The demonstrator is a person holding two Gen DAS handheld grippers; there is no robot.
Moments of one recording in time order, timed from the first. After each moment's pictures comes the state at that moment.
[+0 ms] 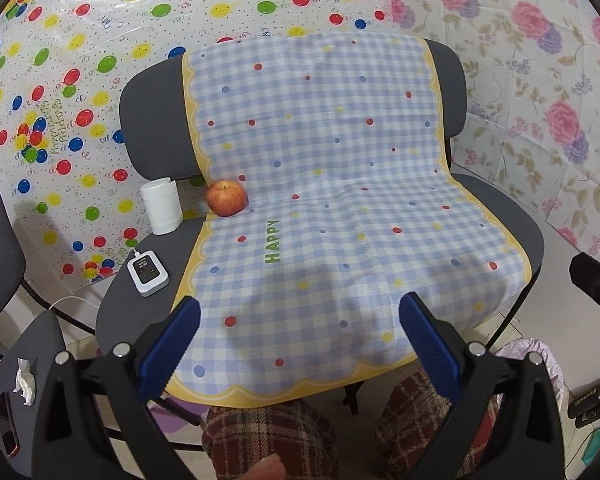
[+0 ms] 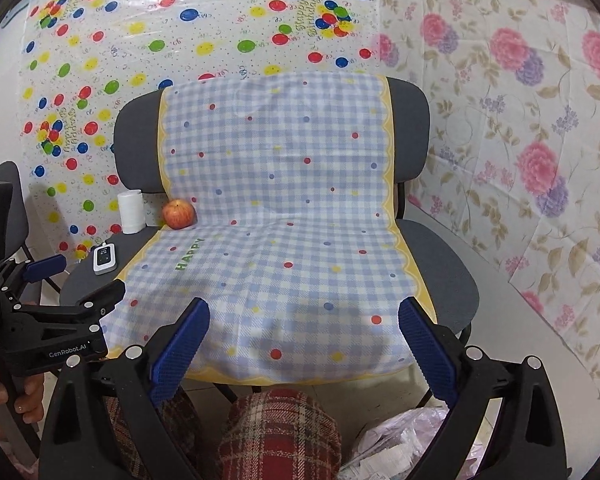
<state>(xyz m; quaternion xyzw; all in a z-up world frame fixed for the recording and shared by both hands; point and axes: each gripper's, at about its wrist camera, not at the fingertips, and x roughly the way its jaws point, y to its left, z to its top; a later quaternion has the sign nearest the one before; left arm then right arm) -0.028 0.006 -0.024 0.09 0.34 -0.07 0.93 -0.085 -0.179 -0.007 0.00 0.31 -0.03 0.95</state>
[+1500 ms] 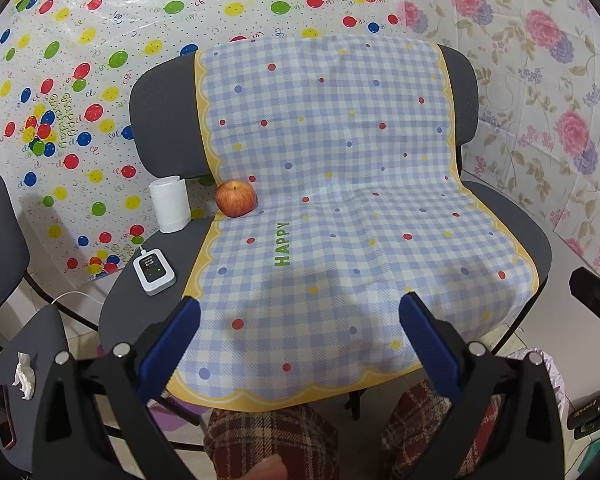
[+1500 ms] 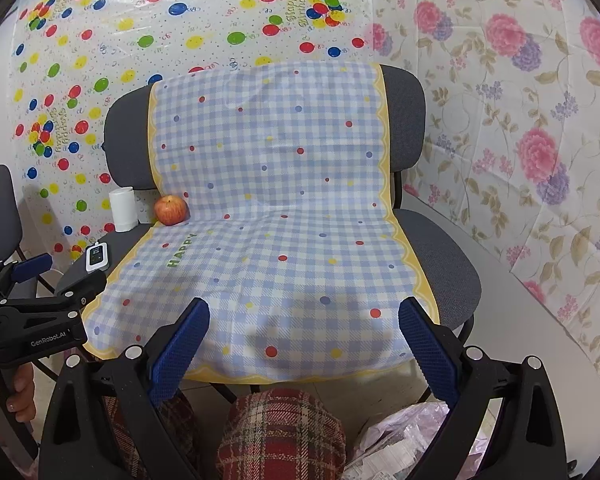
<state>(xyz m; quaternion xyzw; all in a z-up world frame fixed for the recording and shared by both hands) -0.022 0.012 -0.023 0.08 0.34 -0.06 0.94 -0.073 -0.186 -0.019 0.01 0.32 -0.04 0.95</state>
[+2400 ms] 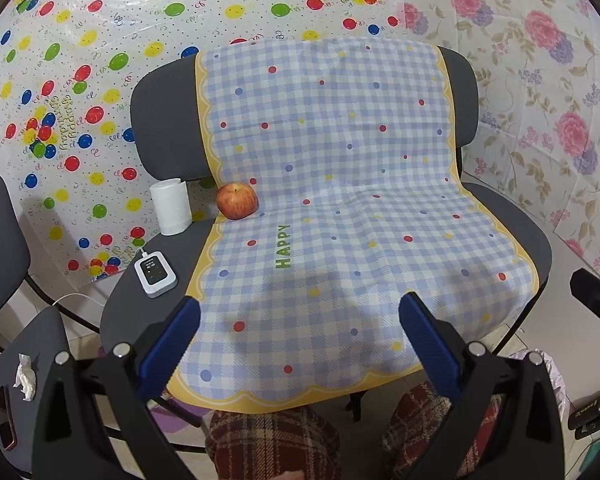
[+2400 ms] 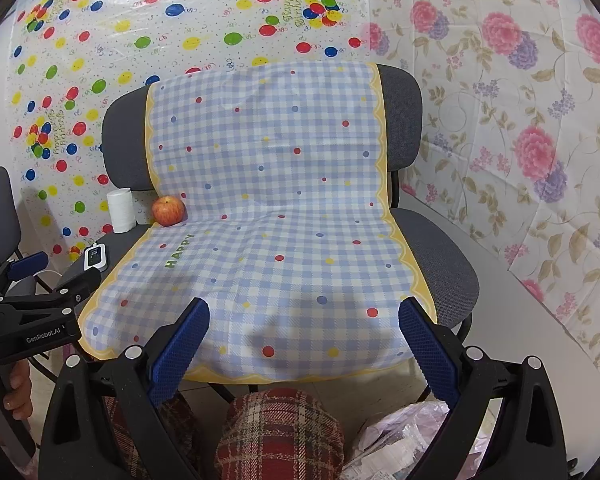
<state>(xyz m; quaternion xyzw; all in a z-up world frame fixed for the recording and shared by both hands) -0.024 0.016 -0.022 0.08 0.34 -0.06 0.94 -0.074 -0.187 -0.019 0.01 0.32 -0.04 0.95</state>
